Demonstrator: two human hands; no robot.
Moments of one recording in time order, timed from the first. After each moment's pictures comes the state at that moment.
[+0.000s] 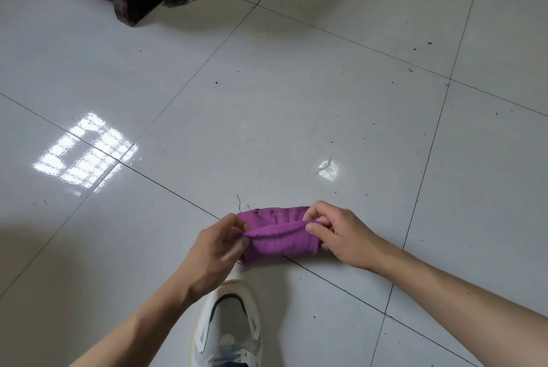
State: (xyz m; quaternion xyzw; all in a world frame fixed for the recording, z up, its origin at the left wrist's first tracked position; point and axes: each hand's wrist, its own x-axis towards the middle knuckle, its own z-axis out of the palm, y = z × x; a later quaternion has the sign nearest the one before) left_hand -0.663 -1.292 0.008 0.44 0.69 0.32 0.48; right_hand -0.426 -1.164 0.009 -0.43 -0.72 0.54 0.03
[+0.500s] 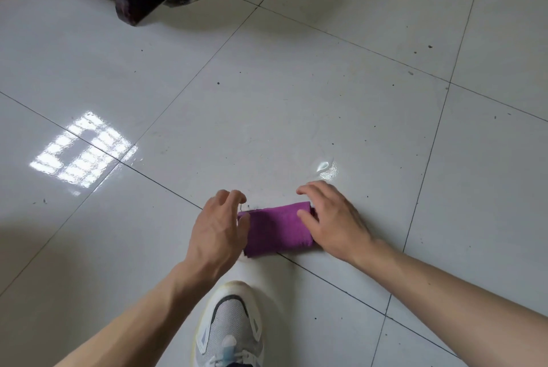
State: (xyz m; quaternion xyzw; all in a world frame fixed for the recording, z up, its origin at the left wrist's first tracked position) left_hand -0.663 -1.261 -0.005 0.56 0.79 0.17 0.18; right_hand -0.457 -1.158 0.002 -0.43 -0.86 0.27 0.07
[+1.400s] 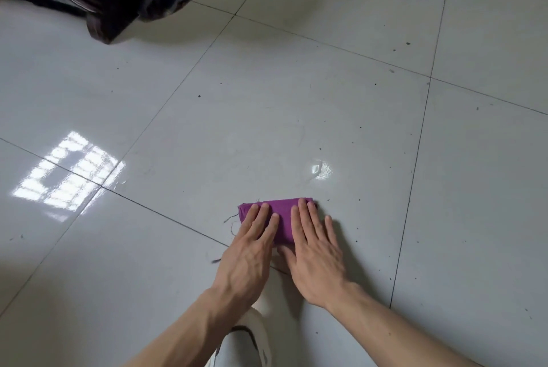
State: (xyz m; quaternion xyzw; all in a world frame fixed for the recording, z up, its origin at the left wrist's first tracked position) left_hand -0.626 -1.255 -0.064 0.73 0.67 0.06 0.15; right_hand -0.465 -1.215 -0.055 -0.52 -0.85 0.11 -0.06
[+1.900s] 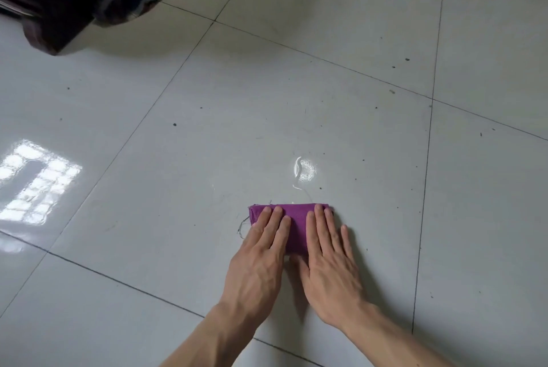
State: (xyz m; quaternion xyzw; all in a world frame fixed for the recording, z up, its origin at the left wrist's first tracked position) left_hand -0.628 -1.163 -0.070 0.74 0.65 0.14 0.14; right_hand -0.471 -1.133 -0.061 -0.57 -0.82 0.09 -0.04
